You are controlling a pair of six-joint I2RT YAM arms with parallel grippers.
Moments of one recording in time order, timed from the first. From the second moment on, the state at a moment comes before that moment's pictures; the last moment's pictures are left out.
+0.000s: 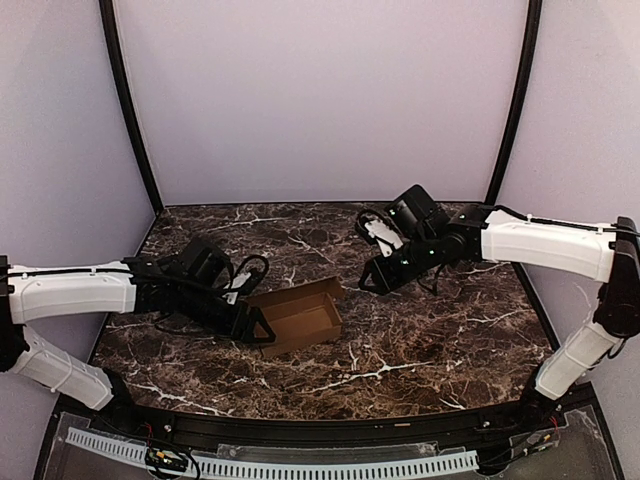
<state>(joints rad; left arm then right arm) -0.79 1.29 0.77 -0.45 0.39 -0.56 0.84 1.55 1.22 -0.60 -0.12 0.23</state>
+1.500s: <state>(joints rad) -0.76 1.17 0.76 -0.62 -0.06 -0.54 0.75 1.77 1.26 -0.38 -0.28 0.14</state>
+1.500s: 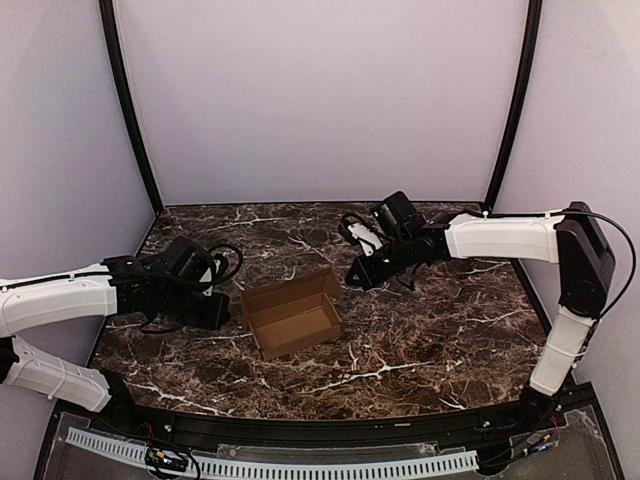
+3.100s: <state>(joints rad) -0.75 1.30 0.77 -0.33 0.16 -0.59 0.81 1.74 1.18 -0.36 -0.36 0.26</state>
